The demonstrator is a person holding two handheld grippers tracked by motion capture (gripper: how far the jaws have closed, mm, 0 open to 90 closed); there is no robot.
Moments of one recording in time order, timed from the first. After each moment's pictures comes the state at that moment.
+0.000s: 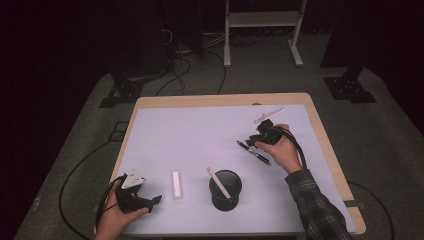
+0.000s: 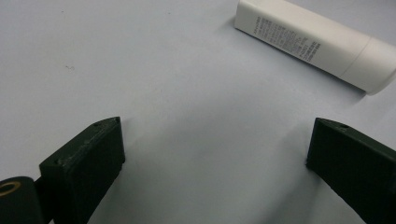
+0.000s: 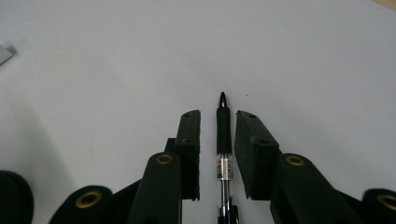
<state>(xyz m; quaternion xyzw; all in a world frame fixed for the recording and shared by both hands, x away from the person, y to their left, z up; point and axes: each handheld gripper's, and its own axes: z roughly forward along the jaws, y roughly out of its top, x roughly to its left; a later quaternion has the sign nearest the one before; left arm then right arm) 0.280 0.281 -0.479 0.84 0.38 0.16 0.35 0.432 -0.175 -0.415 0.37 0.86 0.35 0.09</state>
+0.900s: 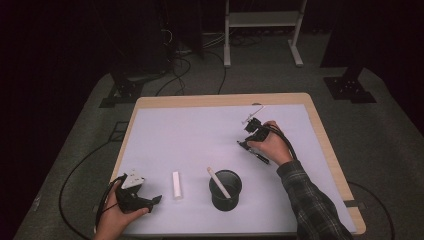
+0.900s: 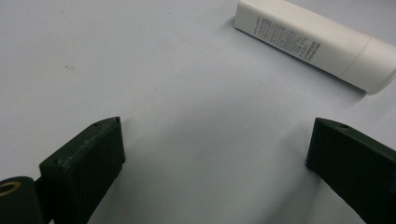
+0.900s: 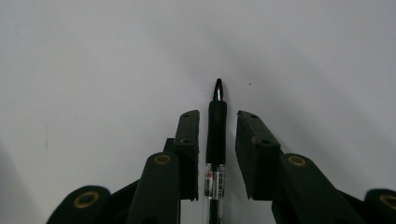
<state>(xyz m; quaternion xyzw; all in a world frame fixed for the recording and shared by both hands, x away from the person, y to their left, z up) 0.280 0.281 -0.479 0.84 0.38 0.16 0.35 0.462 -0.148 -0.432 0.34 0.90 0.25 0.08</state>
